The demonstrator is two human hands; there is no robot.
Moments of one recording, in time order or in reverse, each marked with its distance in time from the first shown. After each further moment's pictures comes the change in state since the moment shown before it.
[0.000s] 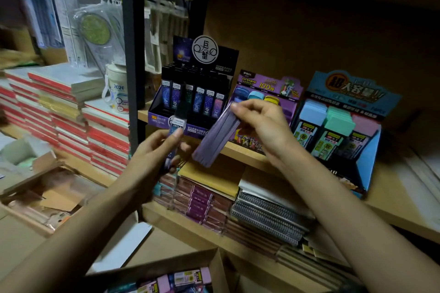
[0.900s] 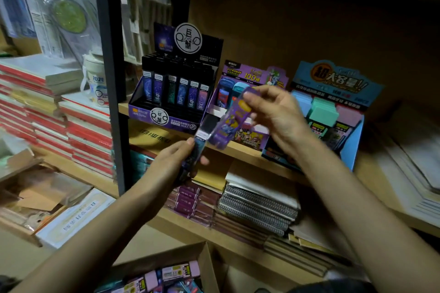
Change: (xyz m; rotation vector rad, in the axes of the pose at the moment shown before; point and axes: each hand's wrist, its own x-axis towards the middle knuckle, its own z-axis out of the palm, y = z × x) left_hand -0.001 -0.019 0.050 0.035 -0.073 -0.160; right_hand 0.003 0.007 -0.051 0.169 0.009 -0.018
